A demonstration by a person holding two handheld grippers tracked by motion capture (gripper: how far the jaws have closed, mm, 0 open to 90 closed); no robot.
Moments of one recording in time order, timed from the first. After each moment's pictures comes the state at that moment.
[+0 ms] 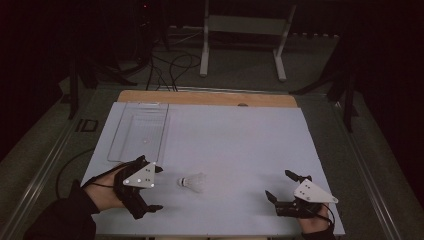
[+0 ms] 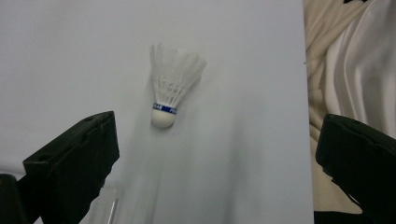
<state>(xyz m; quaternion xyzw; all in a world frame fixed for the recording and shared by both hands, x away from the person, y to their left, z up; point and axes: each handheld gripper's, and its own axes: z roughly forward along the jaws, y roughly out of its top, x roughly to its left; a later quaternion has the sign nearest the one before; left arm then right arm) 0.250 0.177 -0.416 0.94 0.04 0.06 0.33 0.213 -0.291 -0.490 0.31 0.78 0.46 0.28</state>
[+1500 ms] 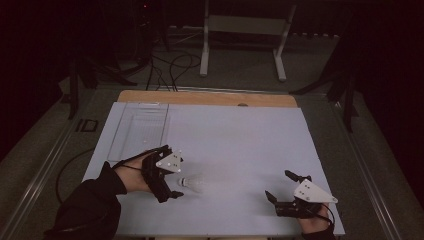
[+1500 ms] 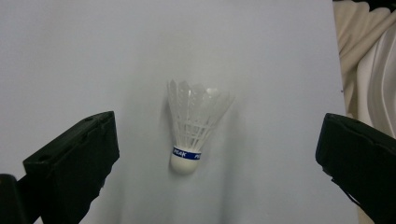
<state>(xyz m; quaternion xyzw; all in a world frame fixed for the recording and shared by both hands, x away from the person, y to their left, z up) 0.294 0.125 -0.427 0.95 0.03 0.04 0.30 0.213 -0.290 -0.491 0.30 0.79 0.46 0.28</state>
